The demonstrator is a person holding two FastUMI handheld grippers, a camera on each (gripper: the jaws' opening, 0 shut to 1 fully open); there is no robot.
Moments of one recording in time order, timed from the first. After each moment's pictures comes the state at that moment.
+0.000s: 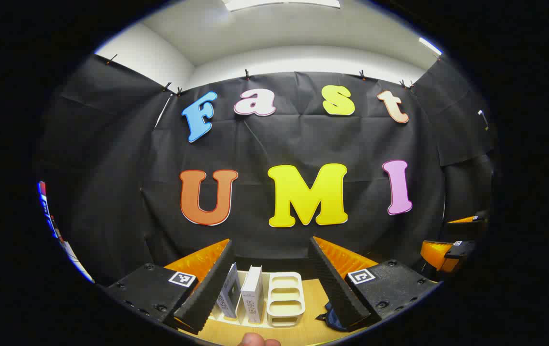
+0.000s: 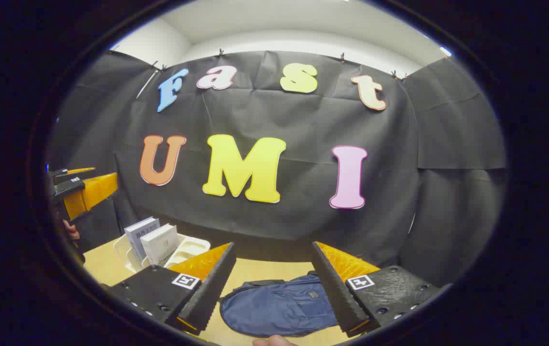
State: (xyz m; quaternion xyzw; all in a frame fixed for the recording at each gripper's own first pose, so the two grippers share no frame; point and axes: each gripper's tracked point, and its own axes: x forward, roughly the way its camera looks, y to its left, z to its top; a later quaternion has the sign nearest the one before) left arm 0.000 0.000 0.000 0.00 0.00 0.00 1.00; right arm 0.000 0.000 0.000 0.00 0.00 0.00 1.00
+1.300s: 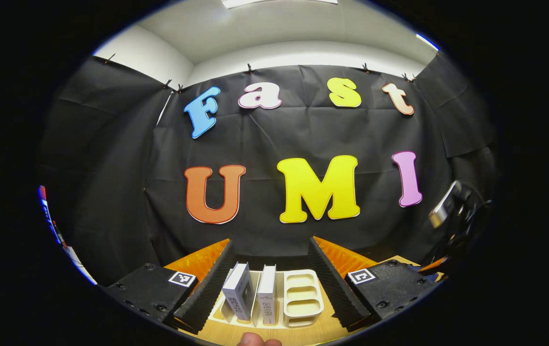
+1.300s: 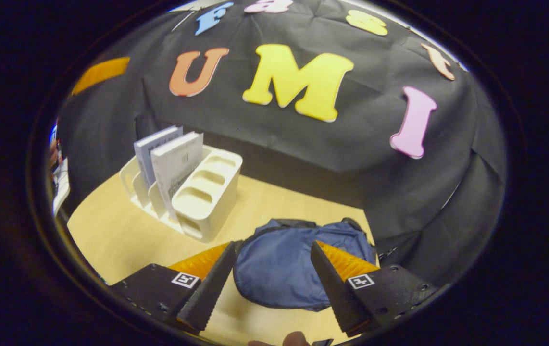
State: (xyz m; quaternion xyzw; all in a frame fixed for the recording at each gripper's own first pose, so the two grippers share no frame) left arm 0.015 0.034 -0.006 0.02 0.01 0.01 1.00; right arm 0.046 0.082 -0.162 -0.13 0.29 0.09 0.95
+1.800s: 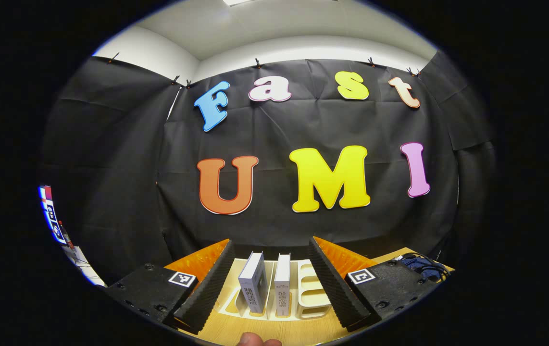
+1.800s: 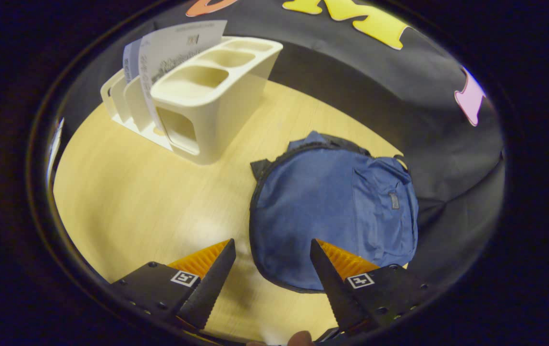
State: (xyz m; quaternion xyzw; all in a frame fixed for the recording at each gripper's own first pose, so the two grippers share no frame) left arm -0.010 0.065 -0.024 0.03 0.03 0.04 1.00; right arm 0.076 0.101 -0.327 -0.18 0.49 0.06 0.85
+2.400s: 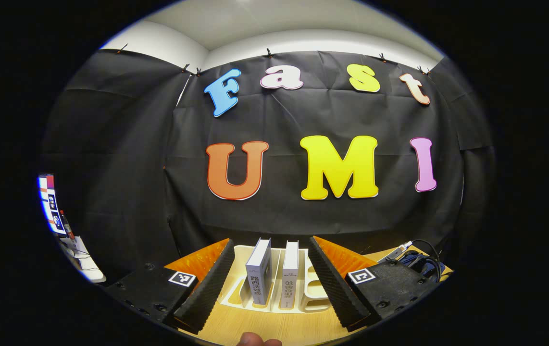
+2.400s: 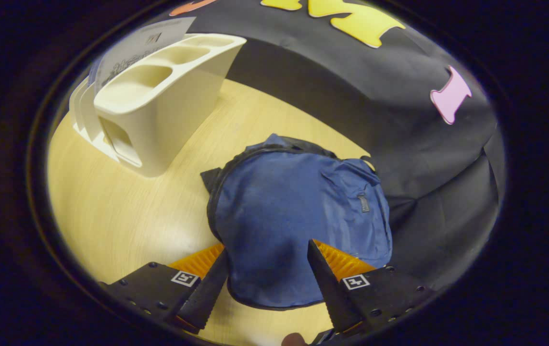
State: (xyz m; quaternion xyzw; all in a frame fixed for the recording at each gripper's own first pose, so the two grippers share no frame) left arm -0.012 0.070 -0.044 0.00 0.06 0.05 1.00; right arm 0.113 0.065 -0.292 -0.18 0.42 -0.04 0.89
